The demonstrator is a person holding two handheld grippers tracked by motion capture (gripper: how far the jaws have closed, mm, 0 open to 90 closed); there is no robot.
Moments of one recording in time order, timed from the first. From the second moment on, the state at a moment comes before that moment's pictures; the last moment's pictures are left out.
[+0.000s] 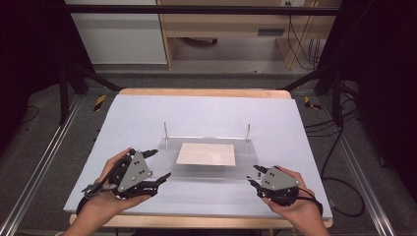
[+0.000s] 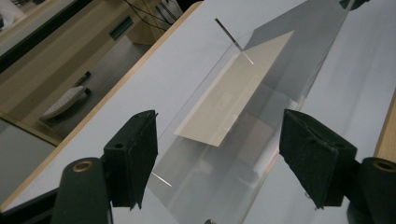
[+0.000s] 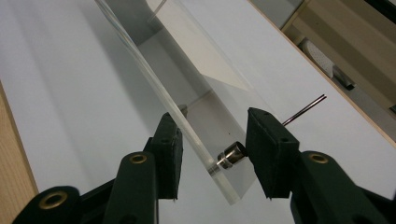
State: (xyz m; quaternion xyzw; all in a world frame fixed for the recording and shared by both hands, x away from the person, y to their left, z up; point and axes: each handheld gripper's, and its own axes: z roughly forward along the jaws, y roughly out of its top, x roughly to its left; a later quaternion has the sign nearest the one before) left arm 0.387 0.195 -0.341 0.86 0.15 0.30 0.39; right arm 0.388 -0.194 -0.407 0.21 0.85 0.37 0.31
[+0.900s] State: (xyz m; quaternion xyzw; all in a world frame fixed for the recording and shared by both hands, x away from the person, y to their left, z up) left arm 0.391 0.177 -0.357 0.88 0.10 0.32 0.33; right arm 0.401 -0.196 -0.389 0.22 0.85 0.38 0.29
